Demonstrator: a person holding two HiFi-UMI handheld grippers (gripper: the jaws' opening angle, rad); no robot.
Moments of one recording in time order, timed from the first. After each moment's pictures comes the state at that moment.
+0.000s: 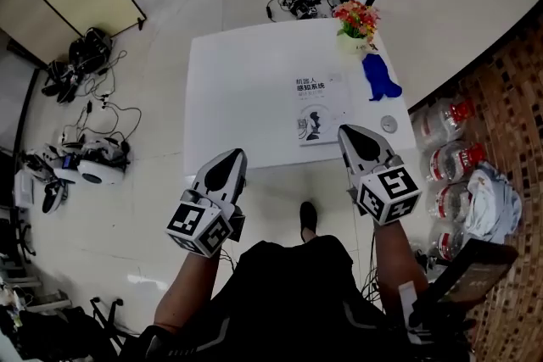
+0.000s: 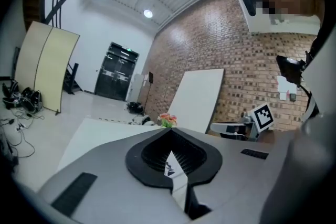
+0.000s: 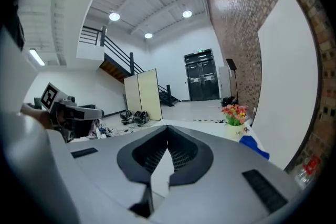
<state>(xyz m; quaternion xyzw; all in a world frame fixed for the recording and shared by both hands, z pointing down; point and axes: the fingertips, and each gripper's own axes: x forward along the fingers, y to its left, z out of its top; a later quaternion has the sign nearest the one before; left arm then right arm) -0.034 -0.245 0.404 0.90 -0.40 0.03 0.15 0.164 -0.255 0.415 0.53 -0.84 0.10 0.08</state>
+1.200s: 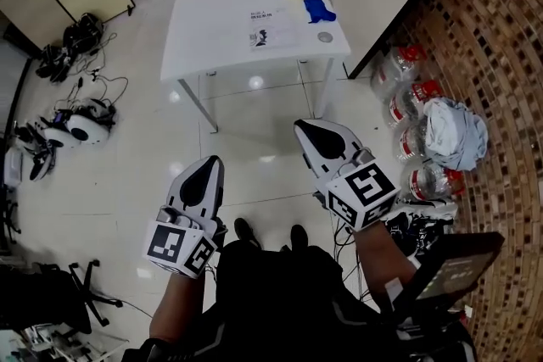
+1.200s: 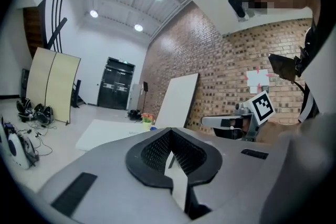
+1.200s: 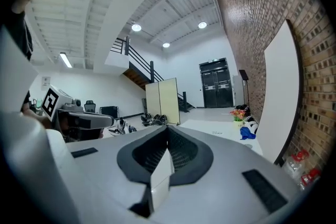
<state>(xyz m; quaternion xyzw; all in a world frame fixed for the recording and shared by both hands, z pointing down) -0.002 0.209 0.339 0.90 -0.42 0.03 0.08 0.140 0.182 0.333 0.47 -0.88 0.06 0.05</state>
